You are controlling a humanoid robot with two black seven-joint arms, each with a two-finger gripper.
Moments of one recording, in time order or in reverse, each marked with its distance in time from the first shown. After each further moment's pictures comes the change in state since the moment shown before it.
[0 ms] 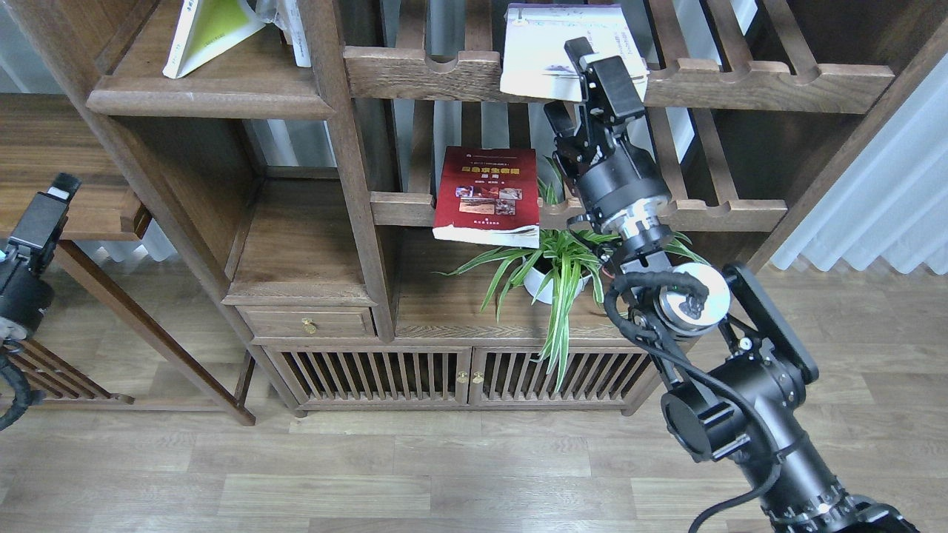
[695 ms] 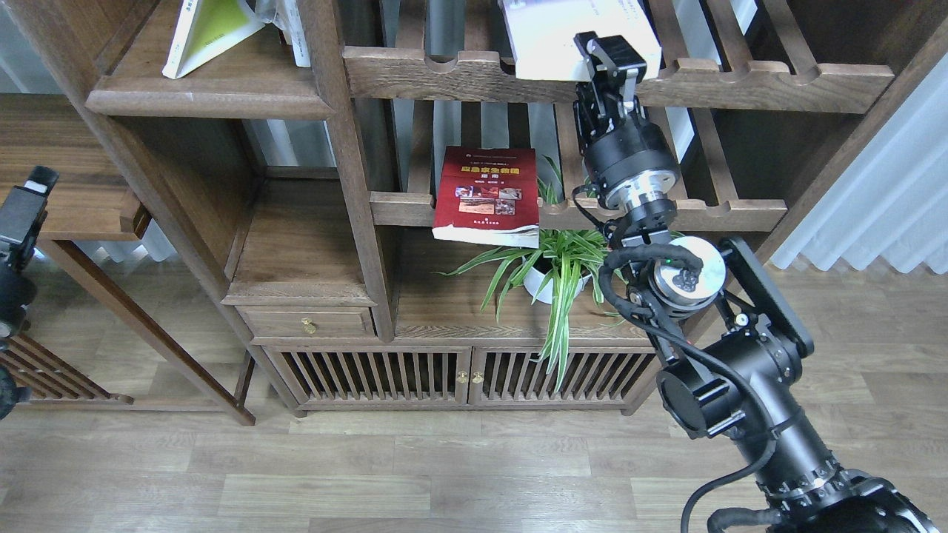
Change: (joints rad) left arm 0.033 0.005 -0.060 0.000 0.000 0.000 0.003; right arm 0.037 0.000 -0.031 -0.048 0.004 0.007 0.131
